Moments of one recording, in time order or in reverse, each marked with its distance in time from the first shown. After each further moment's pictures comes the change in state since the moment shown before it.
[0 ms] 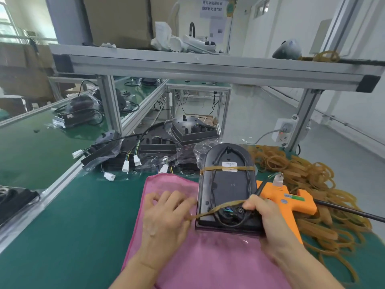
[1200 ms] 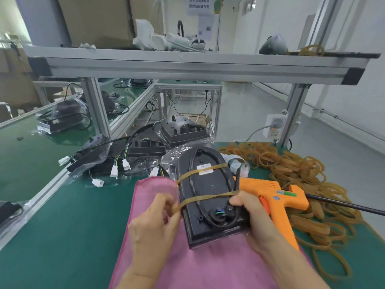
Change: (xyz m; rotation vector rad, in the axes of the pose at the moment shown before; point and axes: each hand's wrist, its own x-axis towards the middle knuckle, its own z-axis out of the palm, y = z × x) left_hand -0.005 0.006 0.012 -0.223 0.131 -0.396; right_hand 0.006 0.001 0.005 0.097 -0.084 -0.003
